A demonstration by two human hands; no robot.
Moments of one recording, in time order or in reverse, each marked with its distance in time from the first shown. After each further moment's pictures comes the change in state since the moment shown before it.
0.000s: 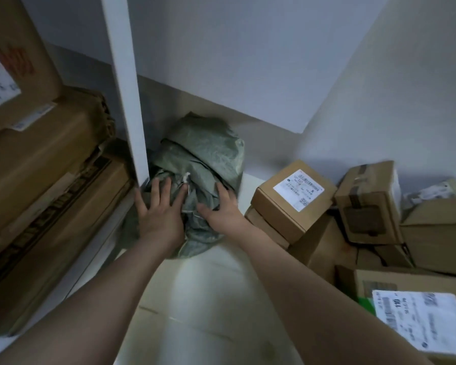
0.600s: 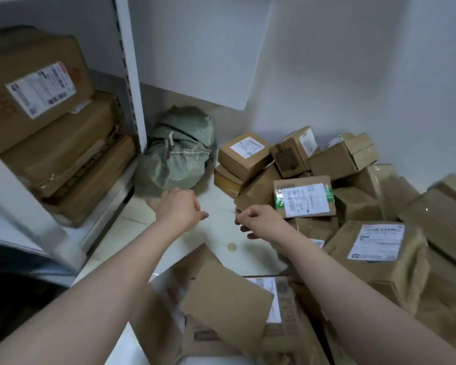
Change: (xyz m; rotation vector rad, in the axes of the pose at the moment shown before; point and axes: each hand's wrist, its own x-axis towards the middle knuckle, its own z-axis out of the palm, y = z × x) left_hand -0.241 0.054 -0.099 -0.335 -0.086 -0.023; right_hand -0.315 0.060 -0.082 0.171 0.042 0.101
